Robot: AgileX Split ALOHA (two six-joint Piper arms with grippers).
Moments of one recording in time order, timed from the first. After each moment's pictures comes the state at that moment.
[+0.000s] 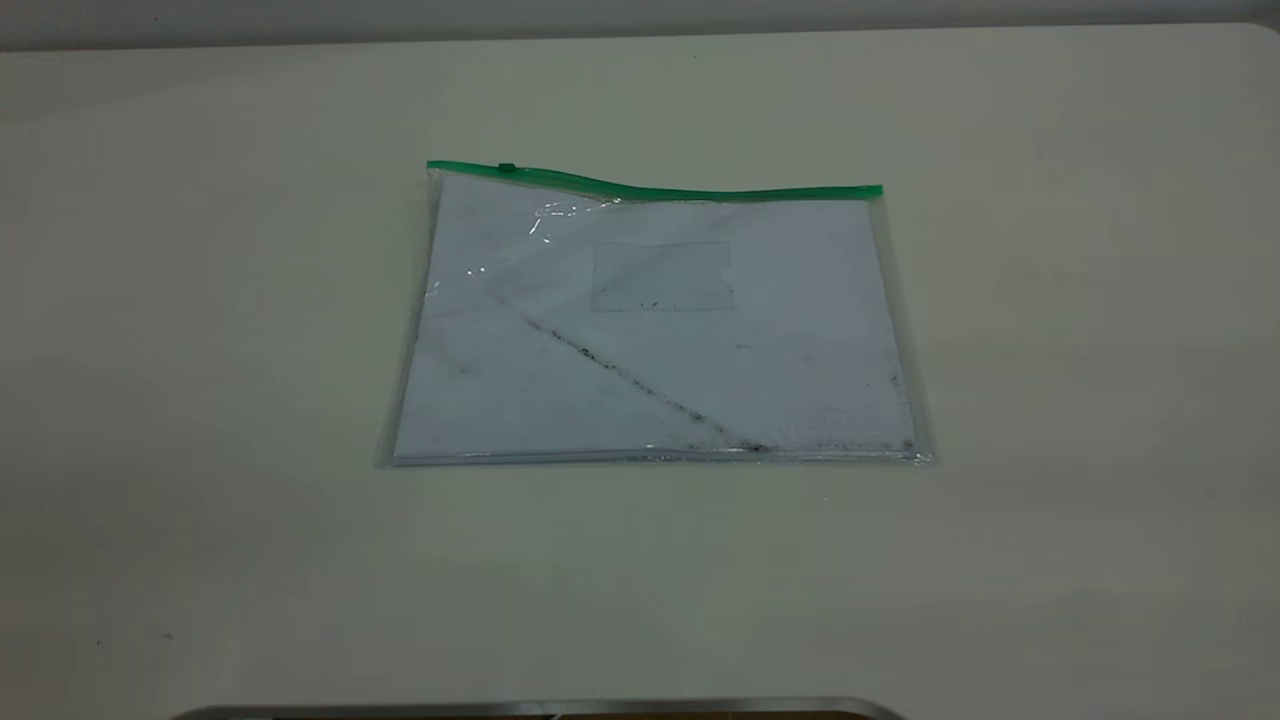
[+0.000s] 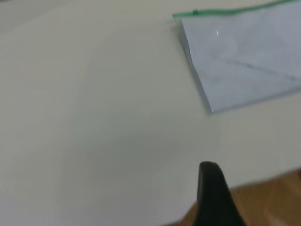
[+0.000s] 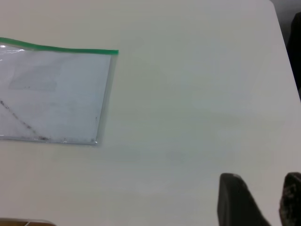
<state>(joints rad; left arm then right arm) -0.03 -0.02 -0.50 -0.19 1.11 0.21 0.05 -0.02 -0.48 0.03 1.13 -0.01</state>
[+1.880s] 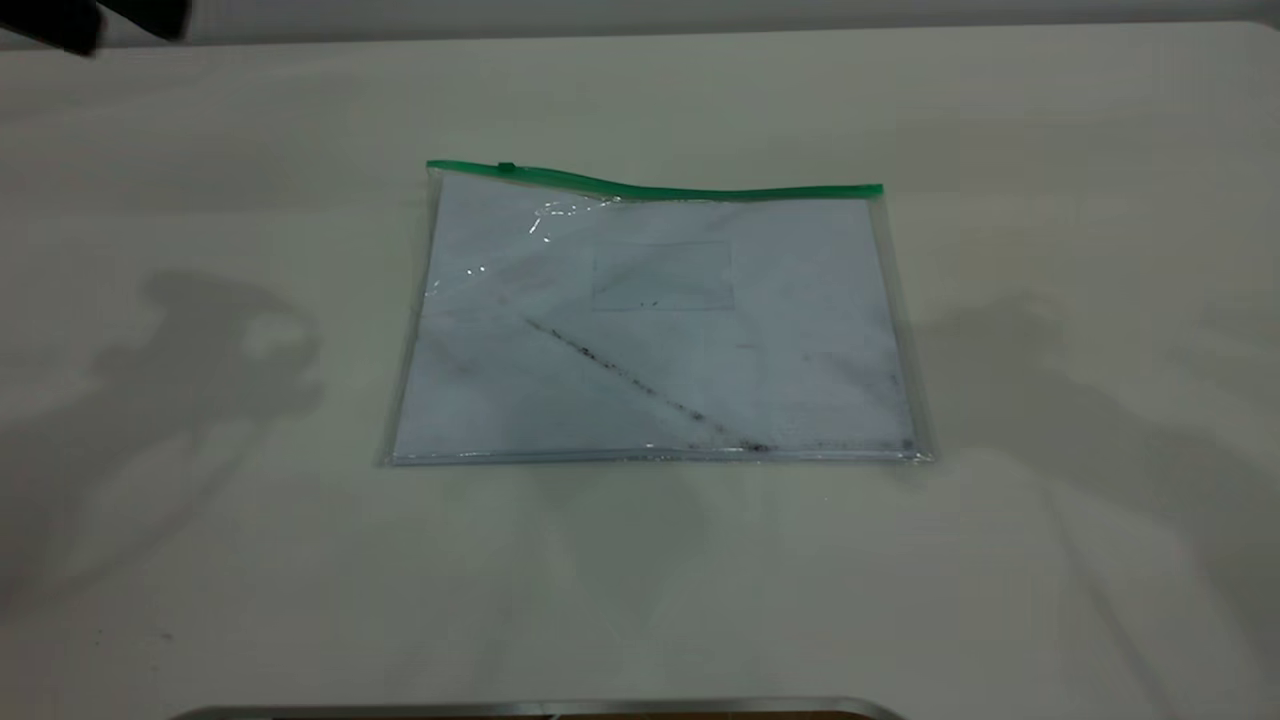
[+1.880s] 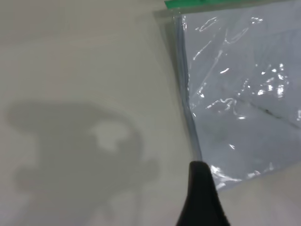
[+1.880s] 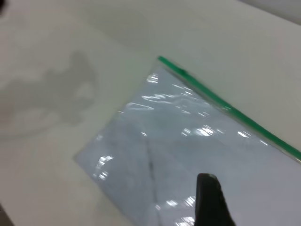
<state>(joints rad) -0.03 1.72 -1.00 -0.64 0.47 0.63 0.18 1.63 -0.90 1.36 0.57 -1.59</state>
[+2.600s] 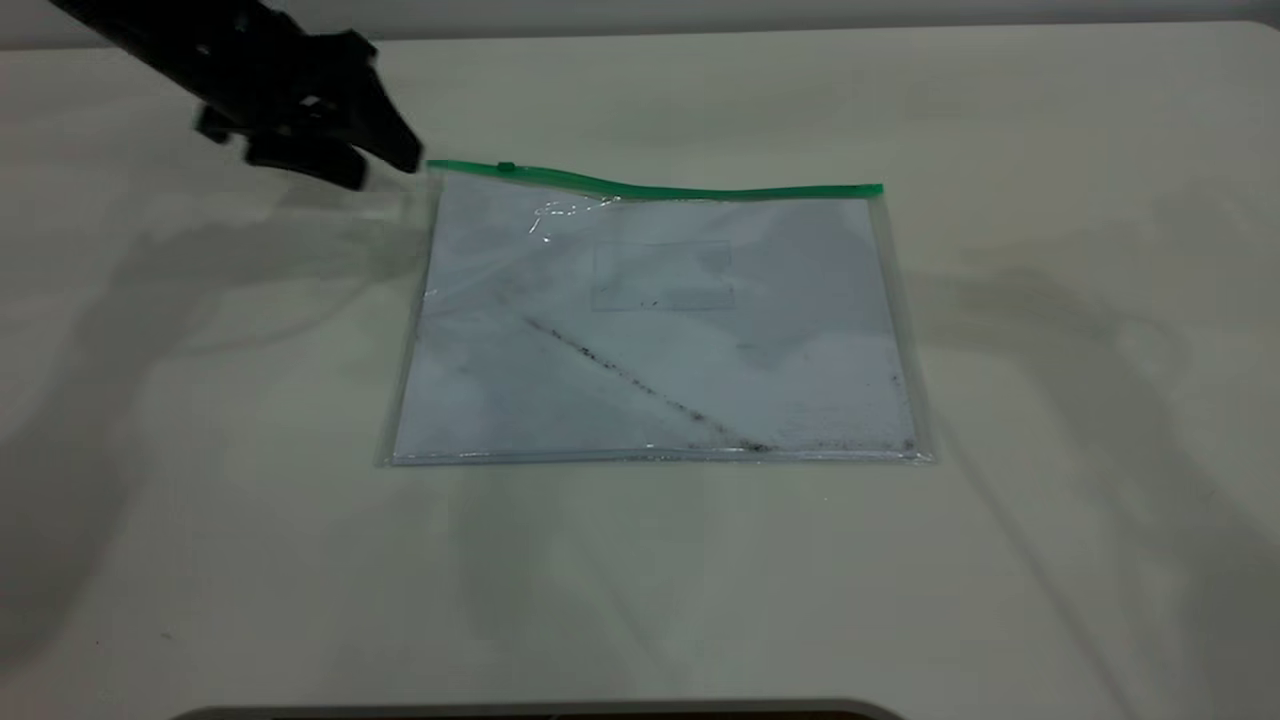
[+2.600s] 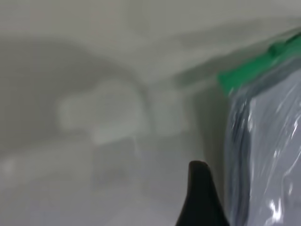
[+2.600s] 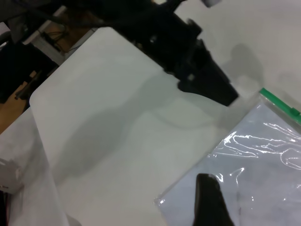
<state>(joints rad) -0.03 2.48 -1.62 -0.94 0.61 0.90 0.24 2.04 -1.34 1.36 0.86 -1.41</state>
